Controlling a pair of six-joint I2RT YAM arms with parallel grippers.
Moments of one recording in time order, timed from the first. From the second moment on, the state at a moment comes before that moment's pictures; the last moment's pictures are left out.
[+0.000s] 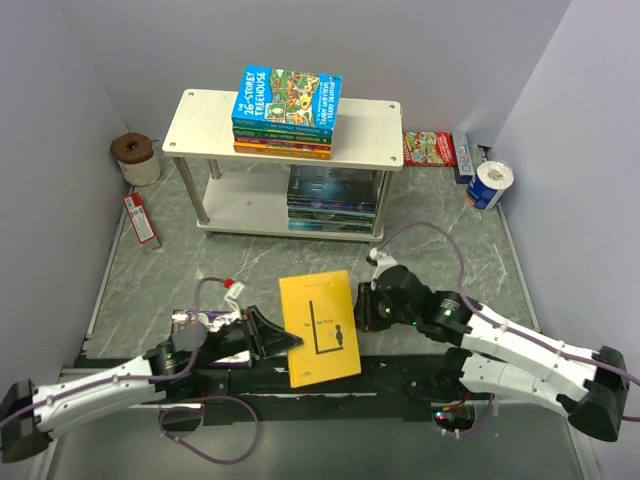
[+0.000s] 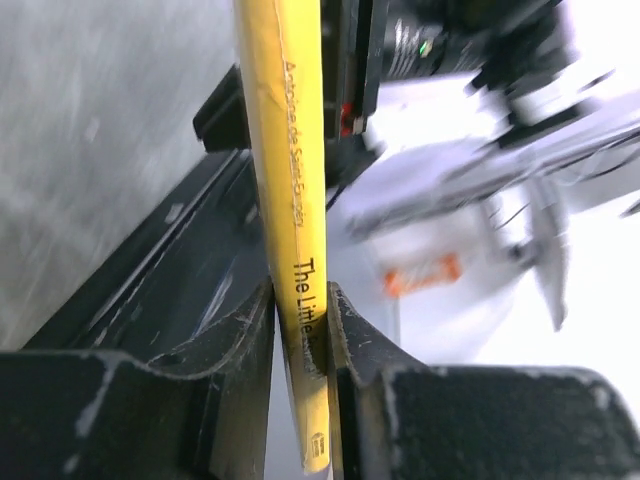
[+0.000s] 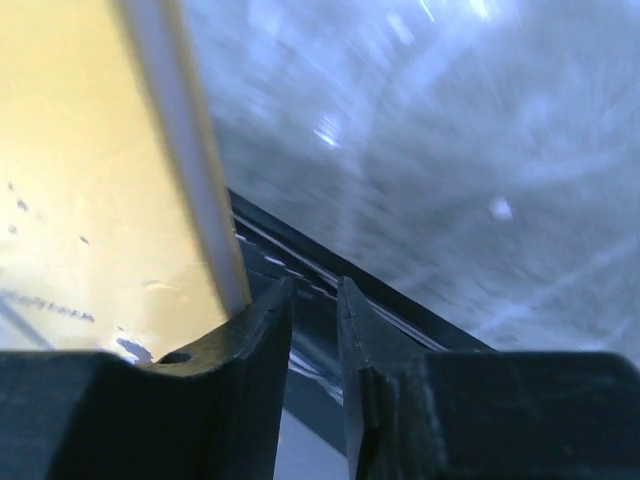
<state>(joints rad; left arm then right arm) -1.12 0.41 0.01 0.44 0.16 -1.10 0.97 0.87 0.58 -0.53 -0.04 0.77</state>
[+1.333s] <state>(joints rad) -1.13 0.45 0.15 0.70 -0.64 -0.98 0.86 0.77 0.45 0.27 -0.14 1.07</state>
